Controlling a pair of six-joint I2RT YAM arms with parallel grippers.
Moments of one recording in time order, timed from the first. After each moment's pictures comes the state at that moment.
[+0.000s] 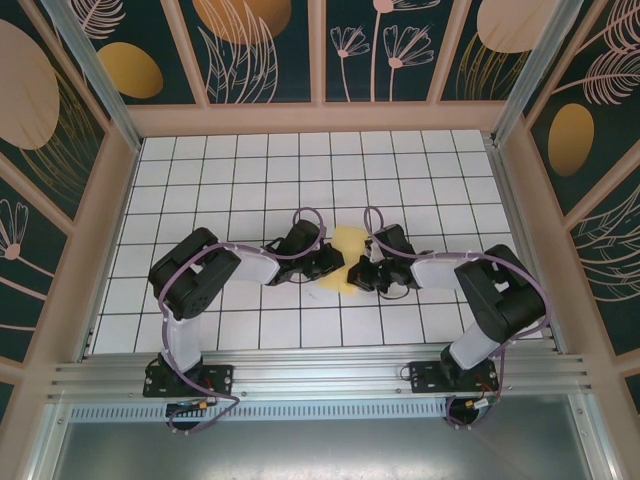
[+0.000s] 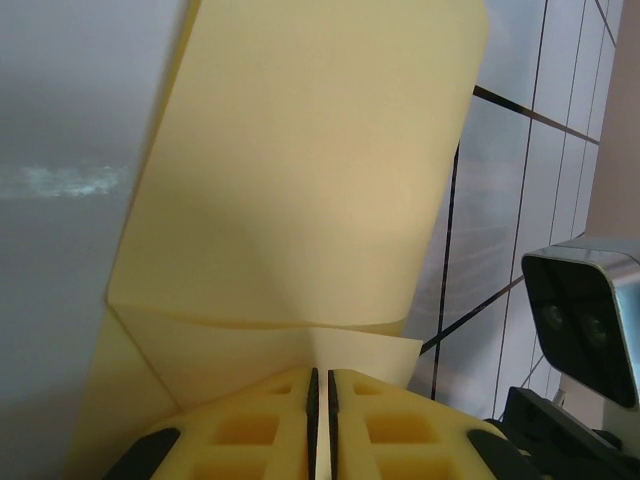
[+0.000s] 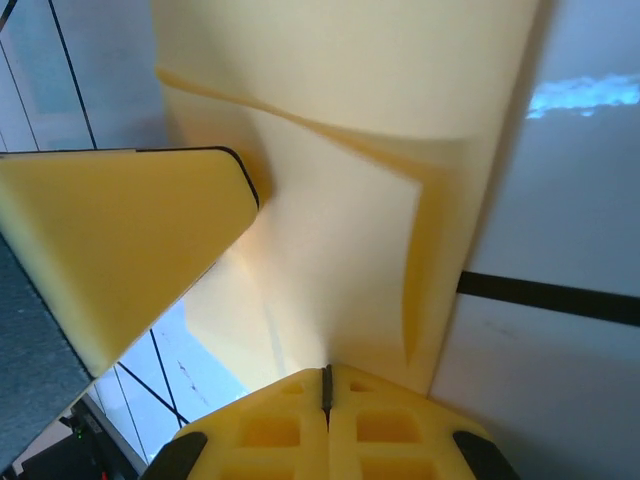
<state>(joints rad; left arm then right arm) -0.76 1.94 0.88 0.35 0.36 -1.11 0.54 1.60 0.59 0.02 -0.54 0.83</state>
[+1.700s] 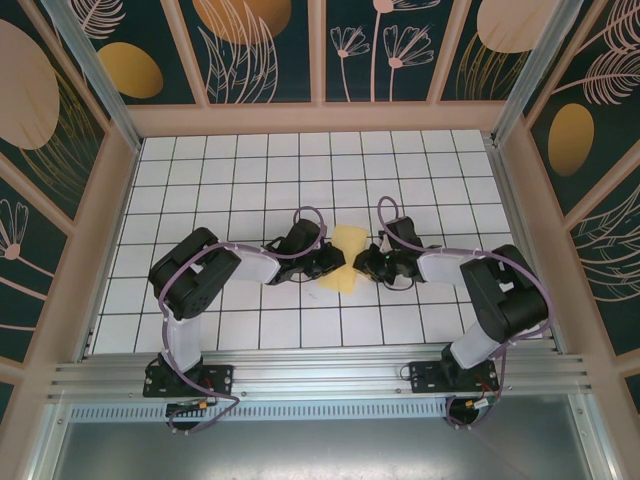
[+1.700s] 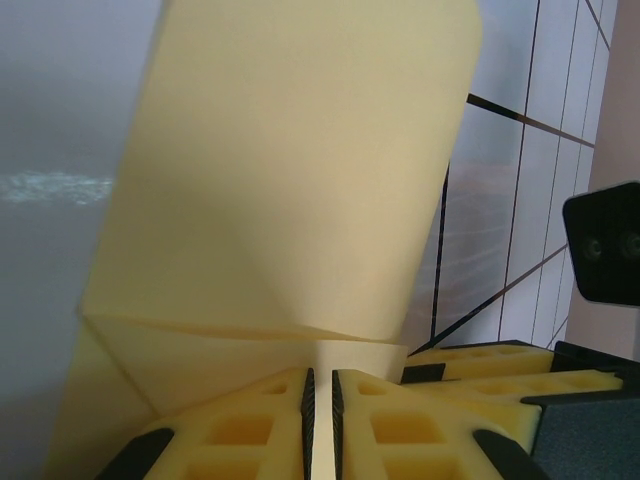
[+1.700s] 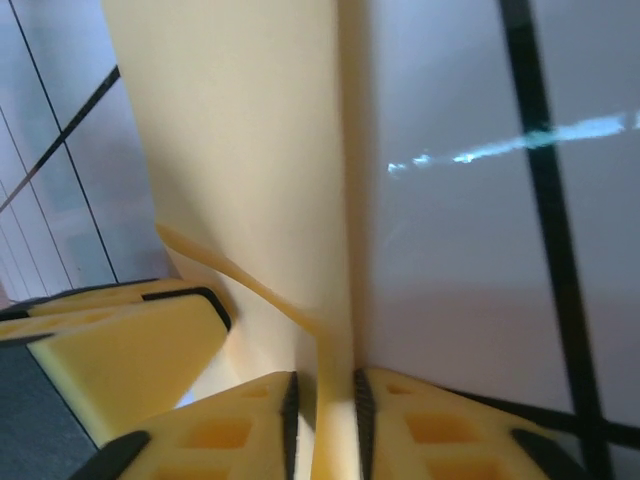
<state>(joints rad) -0.76 1.95 0.89 0.35 0.36 -1.11 0.45 1.60 0.62 0.01 -0.48 0.90</state>
